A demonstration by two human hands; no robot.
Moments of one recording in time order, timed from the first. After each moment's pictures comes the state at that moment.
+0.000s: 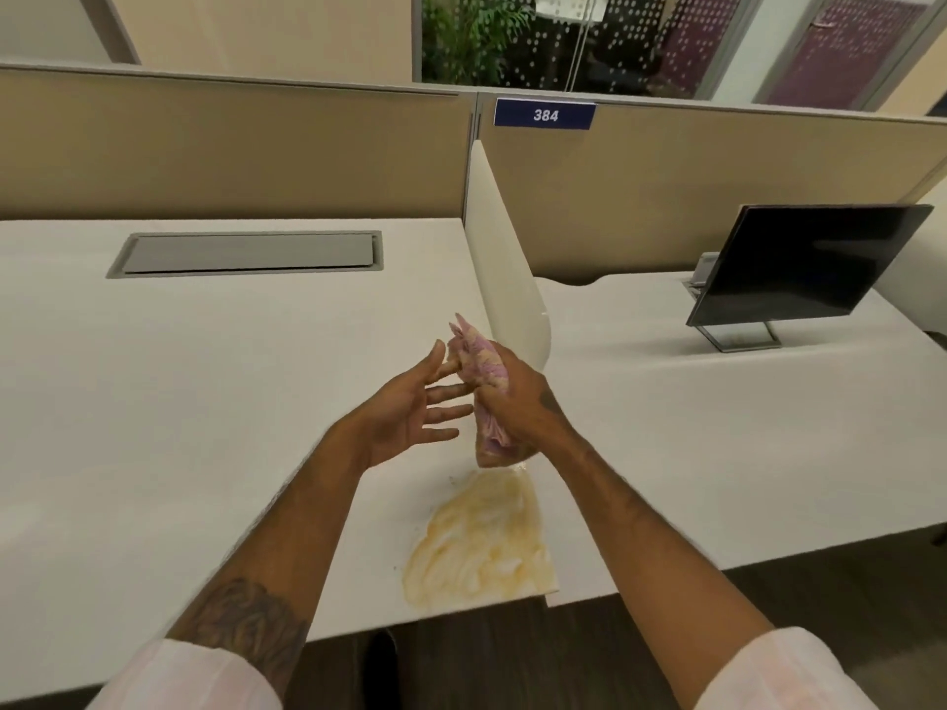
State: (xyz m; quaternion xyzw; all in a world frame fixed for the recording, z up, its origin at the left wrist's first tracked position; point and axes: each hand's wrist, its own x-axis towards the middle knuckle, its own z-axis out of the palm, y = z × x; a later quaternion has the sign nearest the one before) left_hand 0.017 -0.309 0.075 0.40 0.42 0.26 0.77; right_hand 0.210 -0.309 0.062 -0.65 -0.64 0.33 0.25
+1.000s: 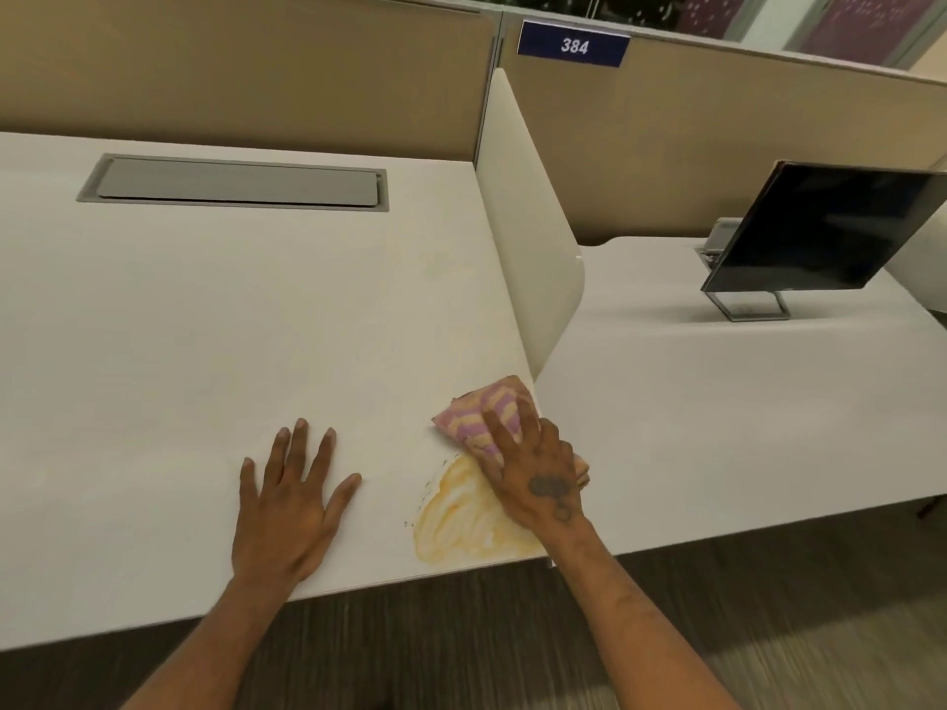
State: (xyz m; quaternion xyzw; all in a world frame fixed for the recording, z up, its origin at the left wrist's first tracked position) left_hand -0.099 -0.443 -0.080 0.72 0.69 0.03 0.10; right_hand 0.198 -0.417 -0.054 -0.69 -0.72 0.04 -0.03
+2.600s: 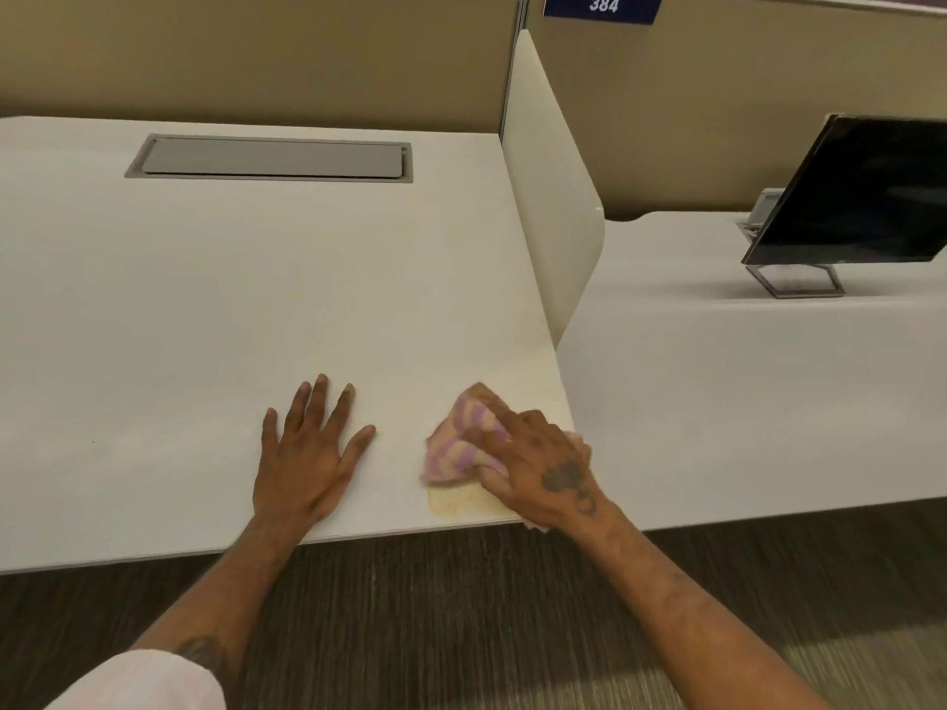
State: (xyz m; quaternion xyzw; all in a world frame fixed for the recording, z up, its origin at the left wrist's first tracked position) left_hand -0.097 -0.442 -0.085 0.70 0.71 0.03 0.09; right_hand 0.198 -0.452 -0.044 -0.54 -0.84 0.09 0.04
